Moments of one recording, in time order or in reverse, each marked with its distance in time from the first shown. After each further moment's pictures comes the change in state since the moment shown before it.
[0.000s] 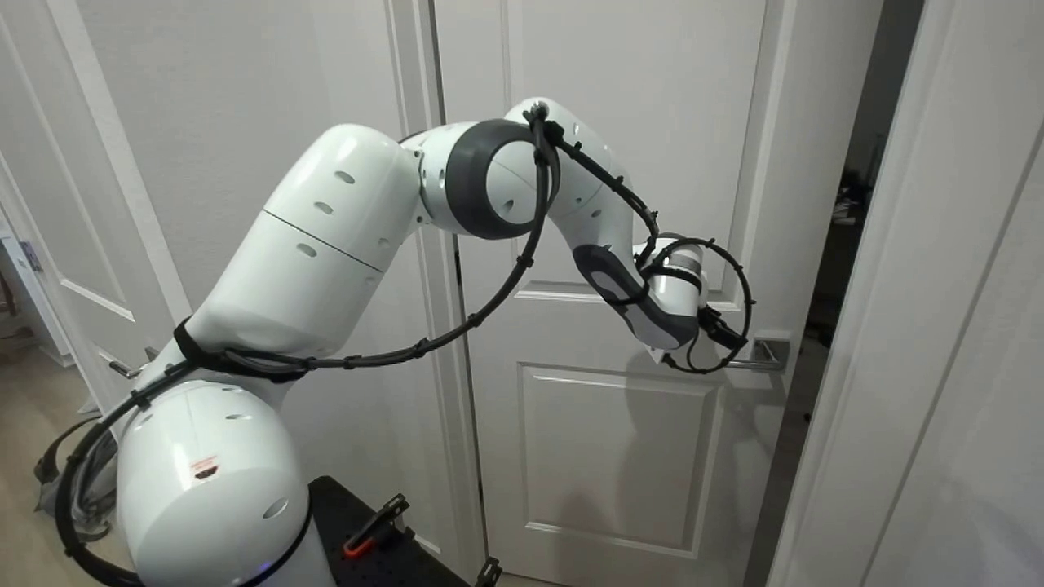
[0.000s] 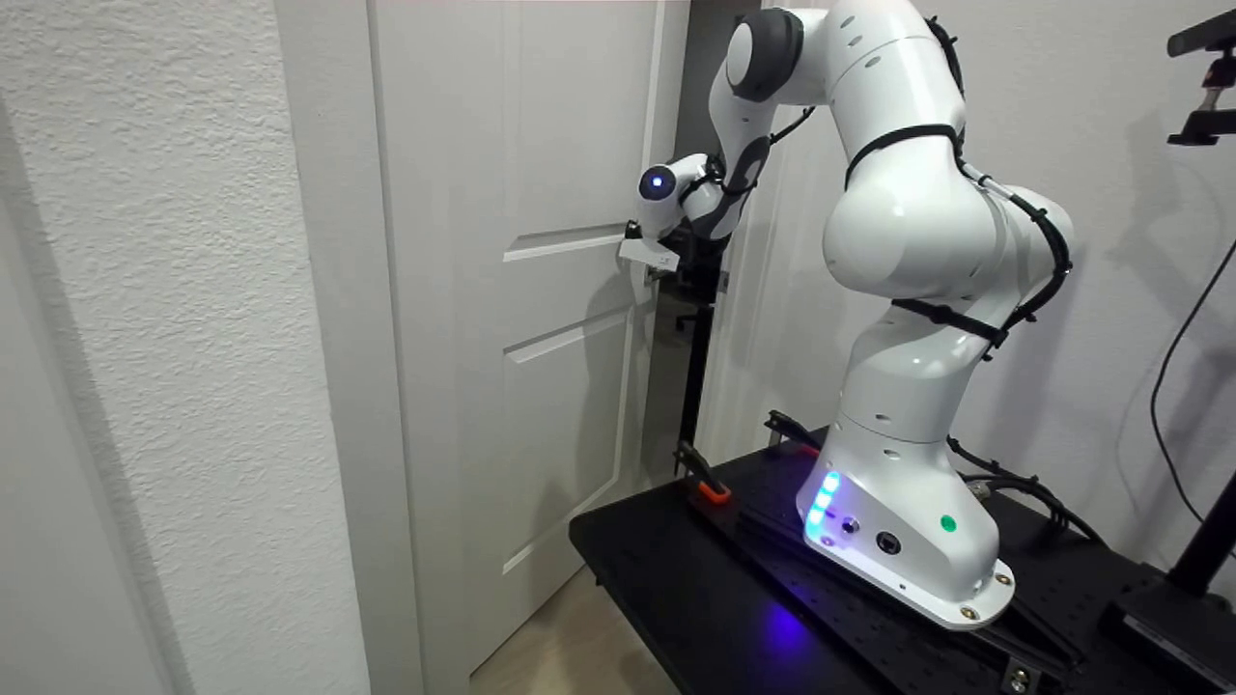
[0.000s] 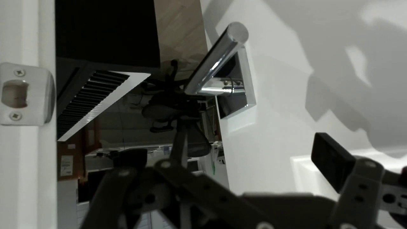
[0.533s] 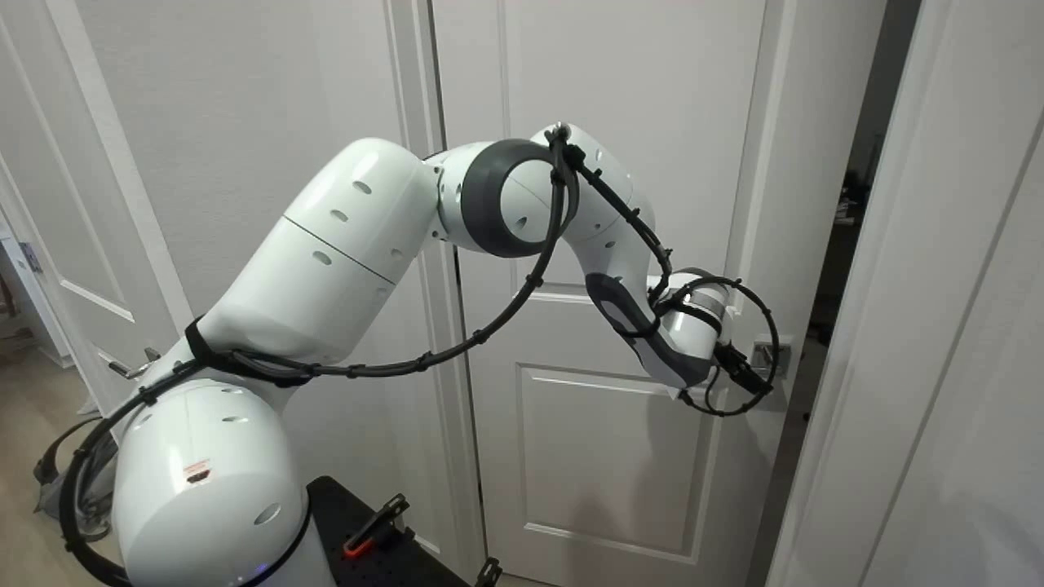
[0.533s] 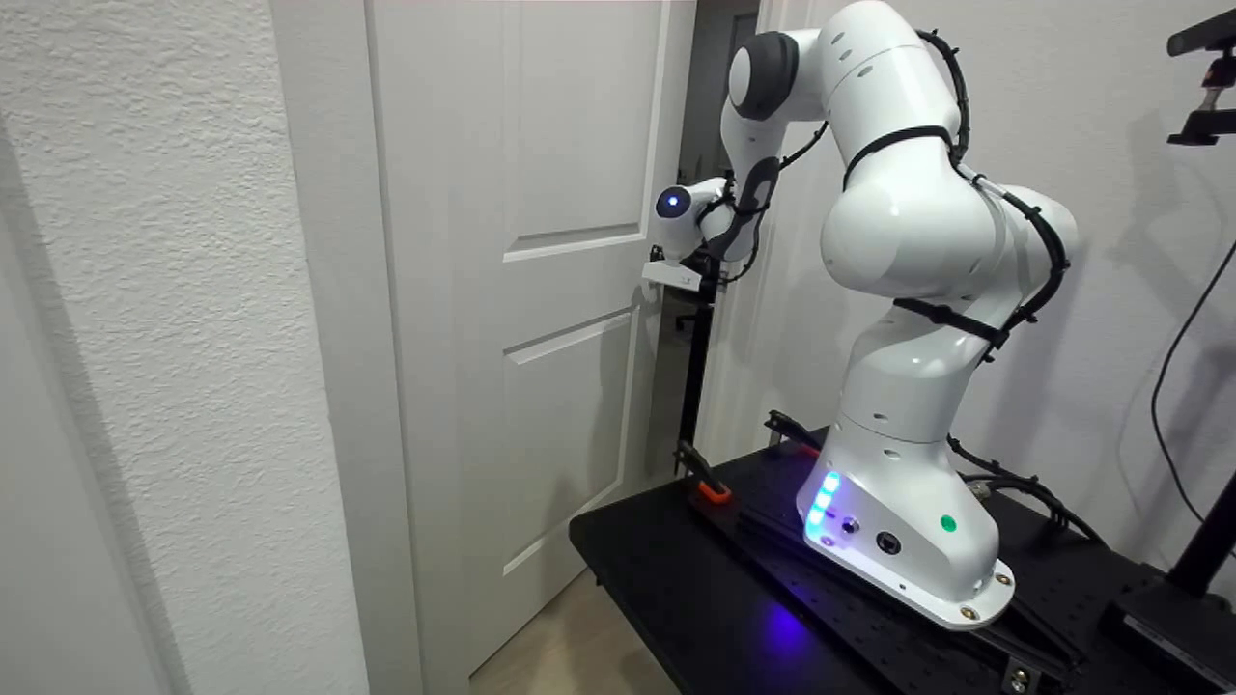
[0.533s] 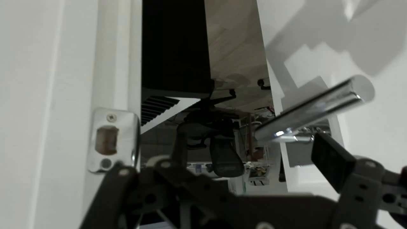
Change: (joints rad) arm -0.041 0.063 -0.050 -0.015 0.122 -0.001 -0.101
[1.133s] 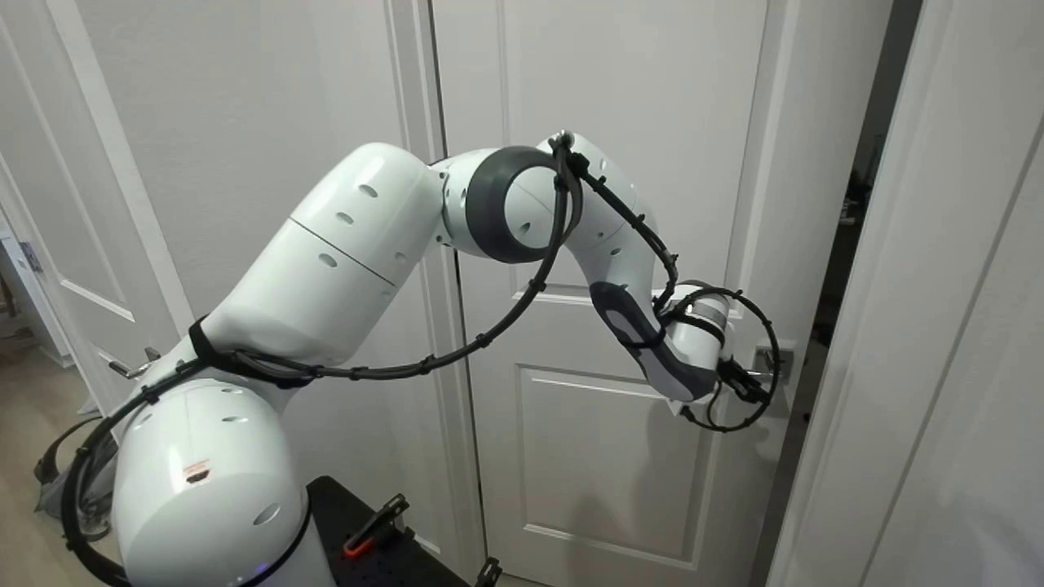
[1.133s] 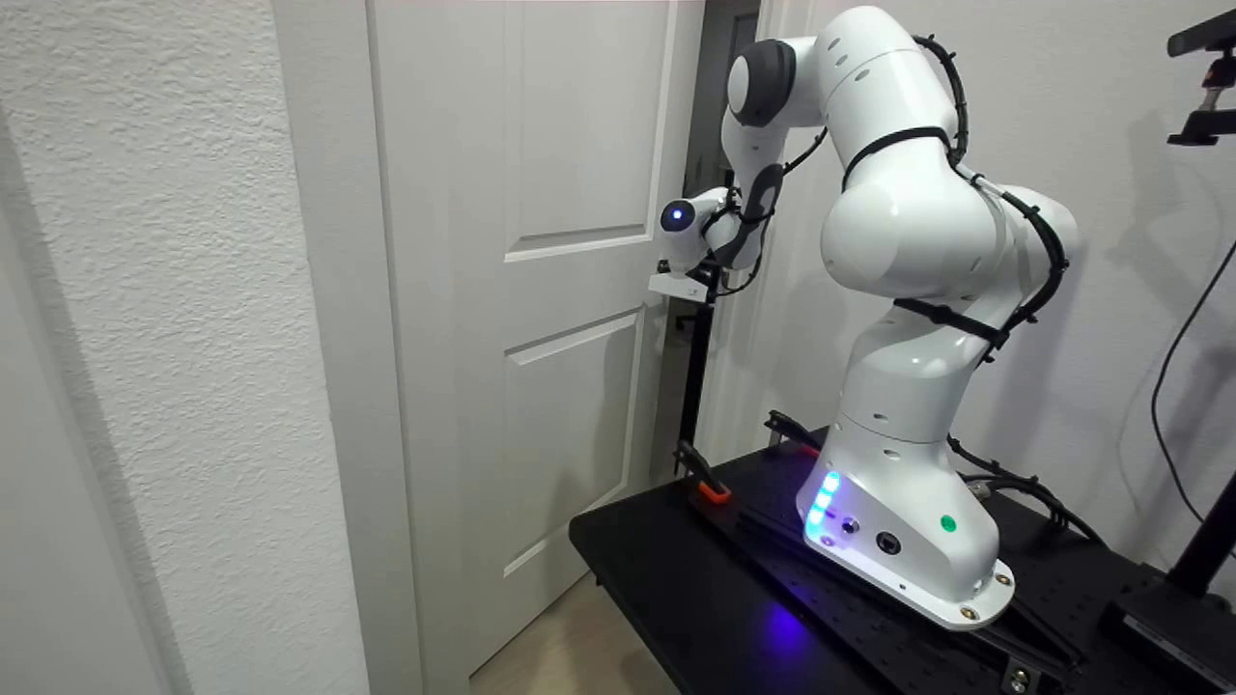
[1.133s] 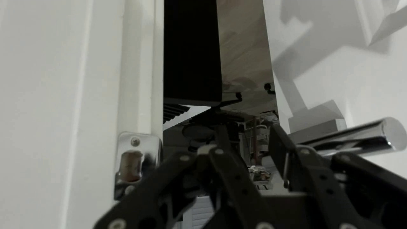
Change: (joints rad) arm -0.004 0.029 -0.014 -0.010 -0.070 -0.012 0.059
